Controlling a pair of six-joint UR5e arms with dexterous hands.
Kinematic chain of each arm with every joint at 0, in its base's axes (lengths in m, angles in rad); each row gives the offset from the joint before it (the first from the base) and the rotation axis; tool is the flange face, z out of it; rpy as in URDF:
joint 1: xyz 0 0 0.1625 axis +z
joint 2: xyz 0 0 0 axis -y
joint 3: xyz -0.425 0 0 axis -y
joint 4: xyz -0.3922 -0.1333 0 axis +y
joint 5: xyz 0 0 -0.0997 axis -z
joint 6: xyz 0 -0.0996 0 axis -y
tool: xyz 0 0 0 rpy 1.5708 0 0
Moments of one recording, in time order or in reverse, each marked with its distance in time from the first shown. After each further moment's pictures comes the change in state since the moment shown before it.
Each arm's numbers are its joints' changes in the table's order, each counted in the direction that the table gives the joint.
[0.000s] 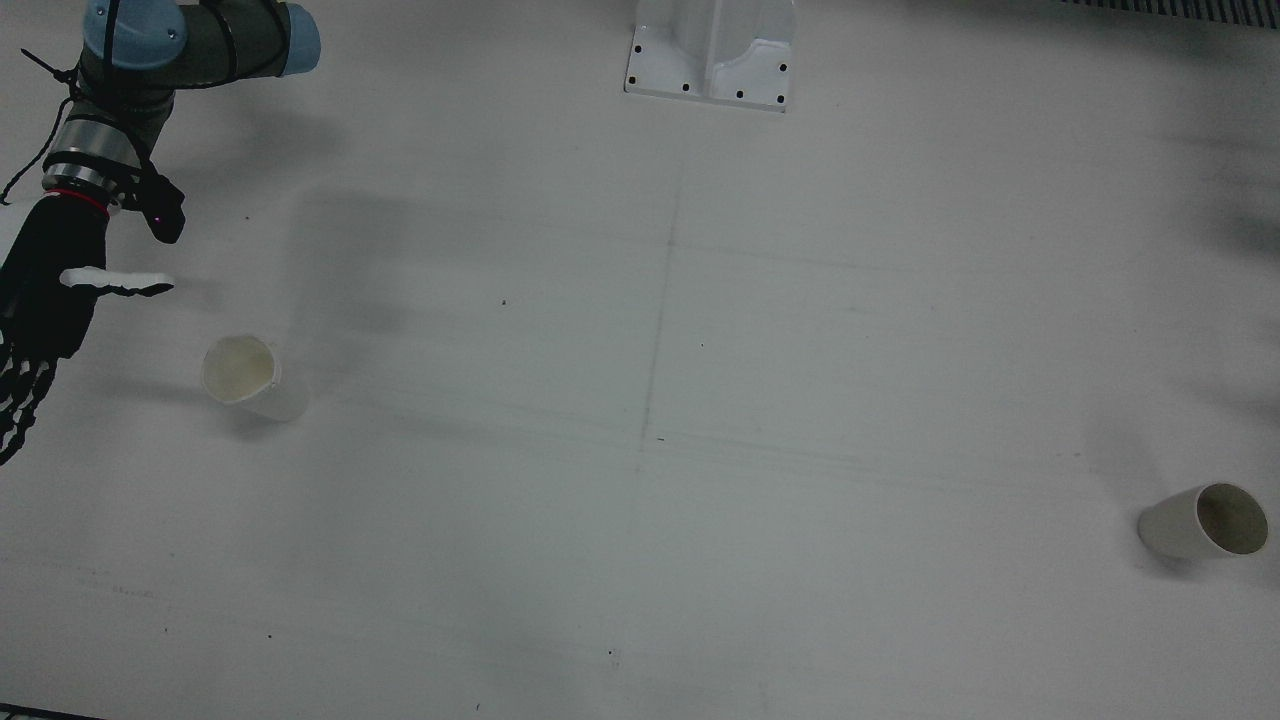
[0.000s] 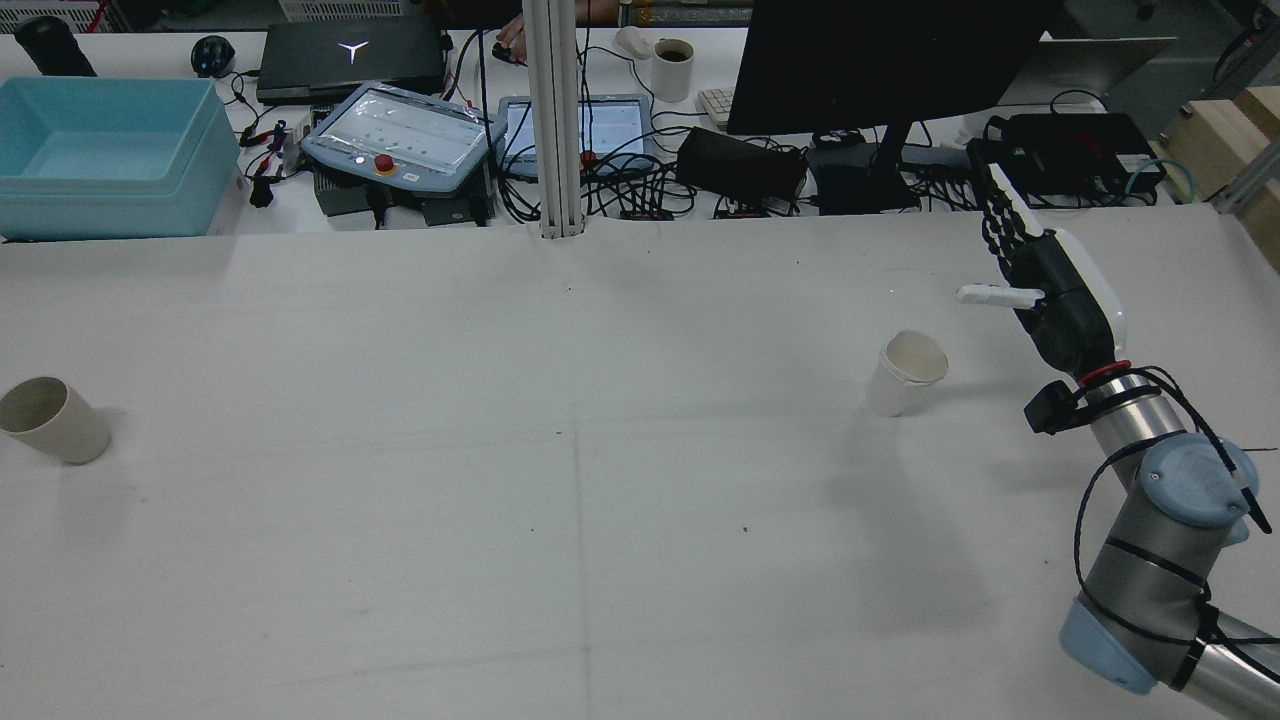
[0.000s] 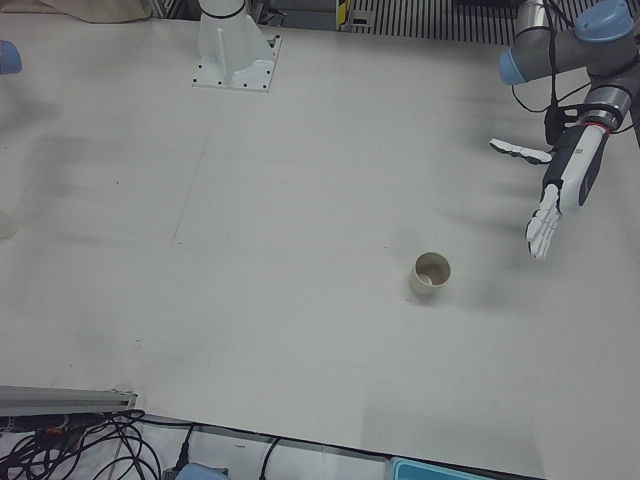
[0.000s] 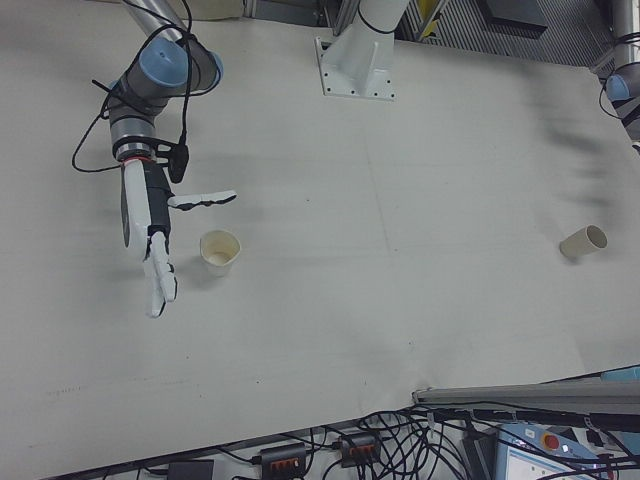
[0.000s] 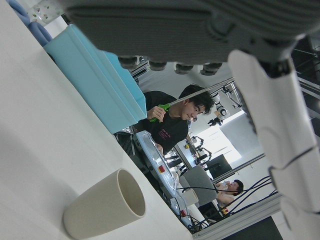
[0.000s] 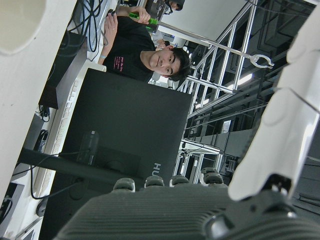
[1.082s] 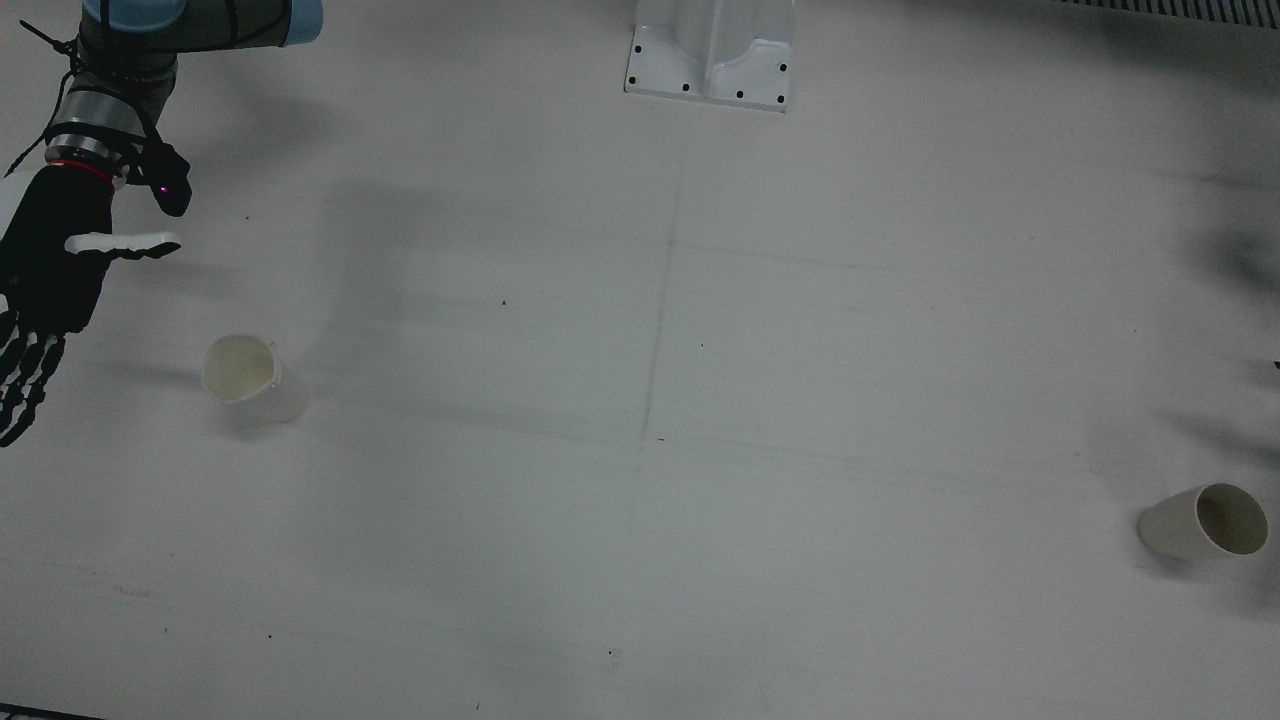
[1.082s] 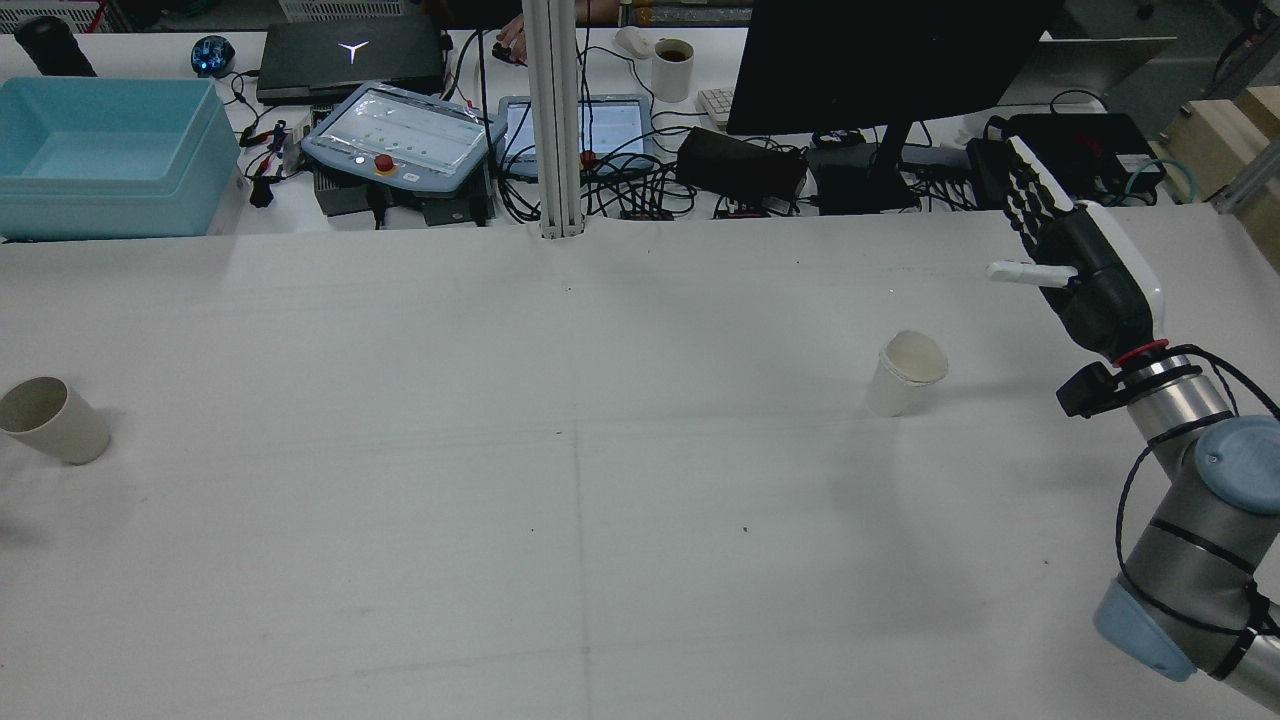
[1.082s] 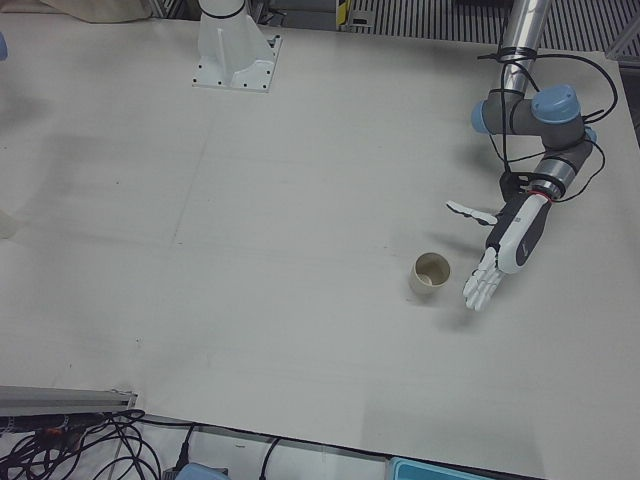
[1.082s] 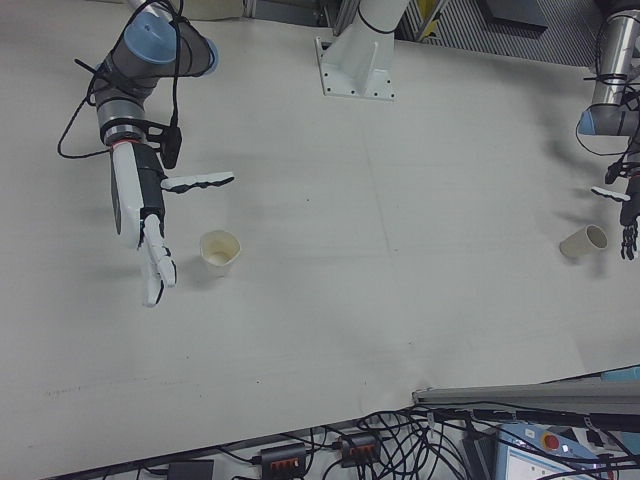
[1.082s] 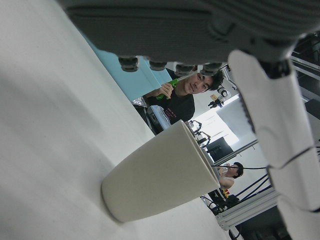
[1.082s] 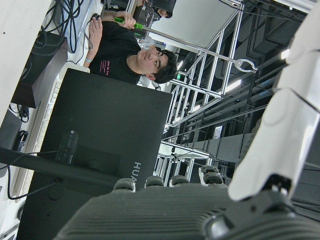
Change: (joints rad) left arm 0.225 -0.241 0.330 0.126 -0.167 0.071; right arm 0.065 -0.044 0.082 0.005 -0.080 0.002
